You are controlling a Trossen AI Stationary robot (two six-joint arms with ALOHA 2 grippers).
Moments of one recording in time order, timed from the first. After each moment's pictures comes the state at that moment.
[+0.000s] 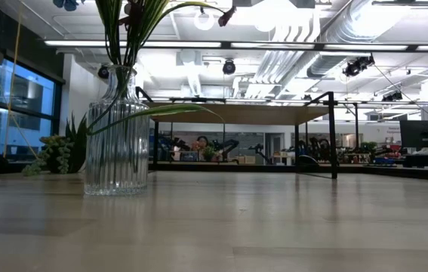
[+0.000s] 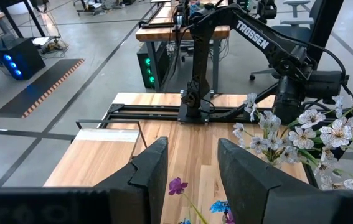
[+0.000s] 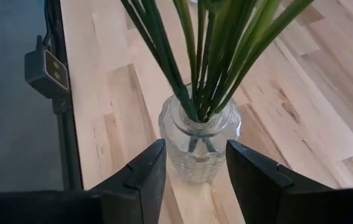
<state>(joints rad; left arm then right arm) -0.49 1.42 2.12 -1.08 -0.65 -0.17 1.06 1.67 1.19 -0.82 0.76 1.34</state>
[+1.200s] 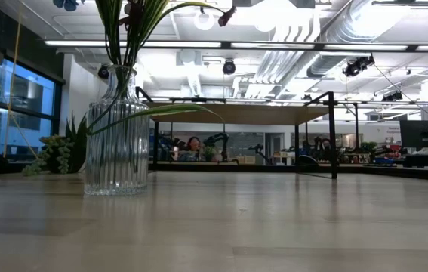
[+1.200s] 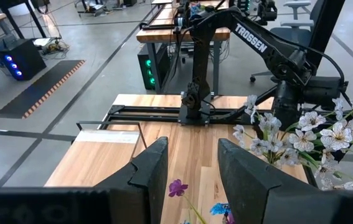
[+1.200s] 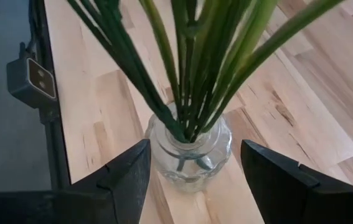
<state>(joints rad) -0.49 1.42 2.12 -1.07 -0.66 -0.16 1.01 1.67 1.19 -0.82 0.74 1.33</state>
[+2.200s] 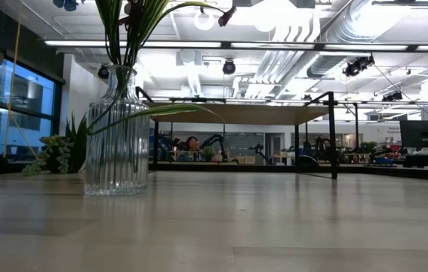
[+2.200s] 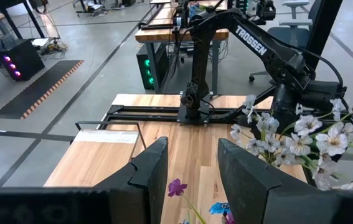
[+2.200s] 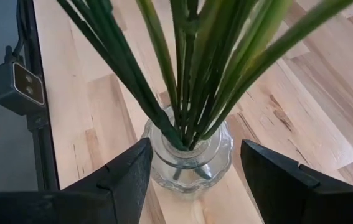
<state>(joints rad) -0.49 1.42 2.12 -1.07 -0.65 -0.16 0.99 1.70 1.19 -0.81 0.74 1.33</state>
